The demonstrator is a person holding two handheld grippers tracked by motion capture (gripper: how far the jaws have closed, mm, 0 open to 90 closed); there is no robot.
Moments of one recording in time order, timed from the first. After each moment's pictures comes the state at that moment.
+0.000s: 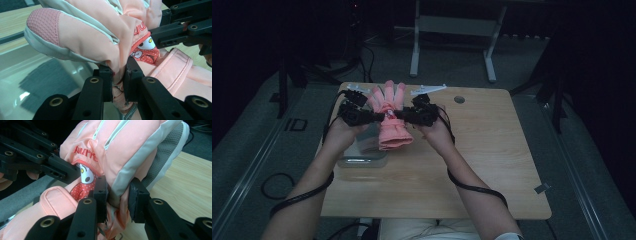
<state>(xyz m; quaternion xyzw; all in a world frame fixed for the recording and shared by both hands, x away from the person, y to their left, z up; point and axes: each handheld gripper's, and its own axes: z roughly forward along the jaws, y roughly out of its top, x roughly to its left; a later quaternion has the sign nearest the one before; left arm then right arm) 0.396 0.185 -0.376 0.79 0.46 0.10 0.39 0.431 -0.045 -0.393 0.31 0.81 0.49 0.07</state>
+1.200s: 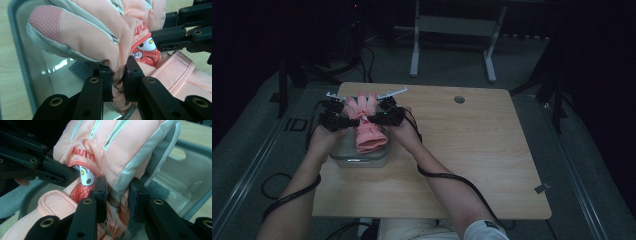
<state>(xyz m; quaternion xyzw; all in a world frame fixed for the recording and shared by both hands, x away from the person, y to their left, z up) 0.417 0.251 -0.438 0.75 0.56 0.10 0.34 0.474 0.049 -0.456 0.32 0.83 0.45 0.02</state>
